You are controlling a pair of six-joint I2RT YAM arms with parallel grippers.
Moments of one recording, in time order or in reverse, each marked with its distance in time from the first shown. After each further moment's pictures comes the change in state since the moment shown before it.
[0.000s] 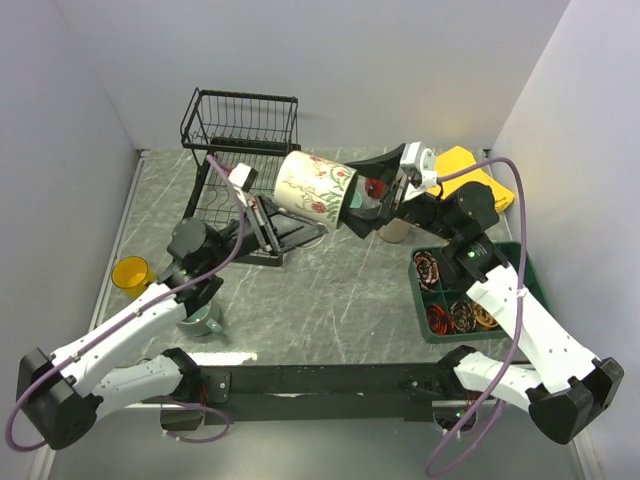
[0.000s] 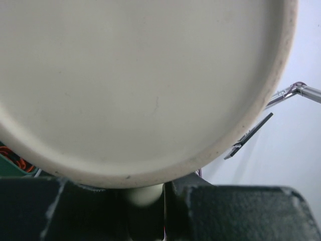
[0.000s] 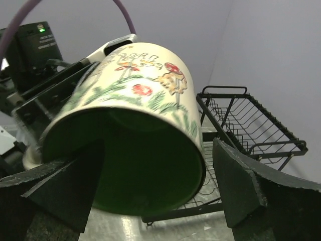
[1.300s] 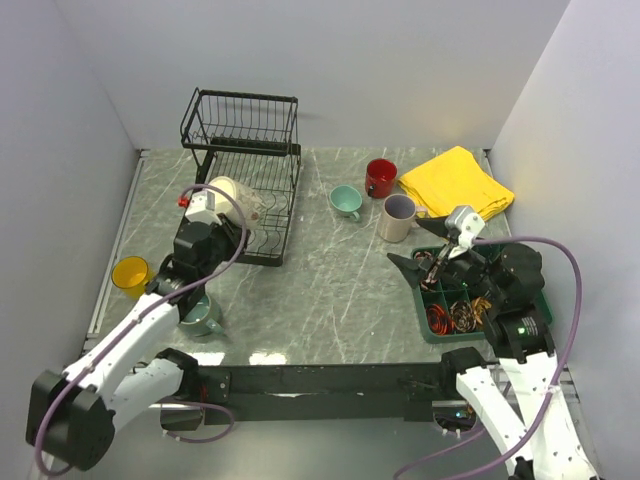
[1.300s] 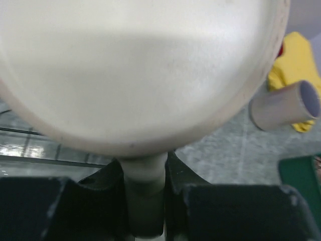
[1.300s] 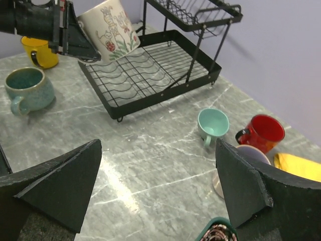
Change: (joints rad) left arm 0.317 -0.103 -0.229 -0.565 -0.620 0.772; right arm -0.338 -0.494 -0.258 -0.595 0.013 -0.193
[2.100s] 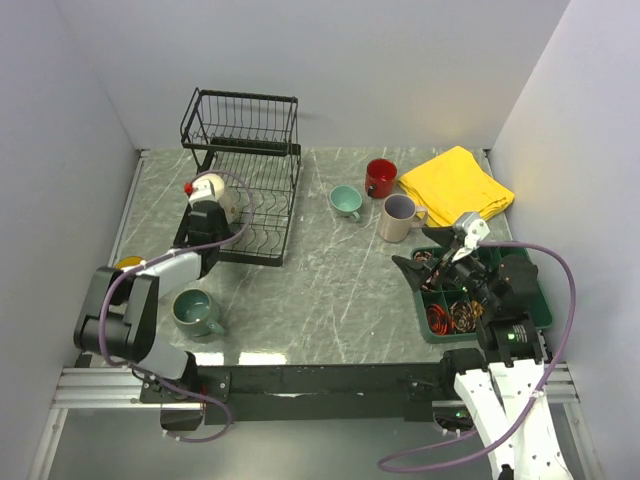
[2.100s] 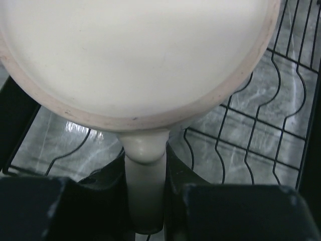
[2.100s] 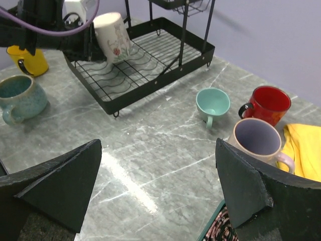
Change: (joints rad) left arm 0.183 0.568 0.080 0.280 -0.191 0.203; right arm -0.126 -0.089 -0.158 0.074 -0.031 0.129
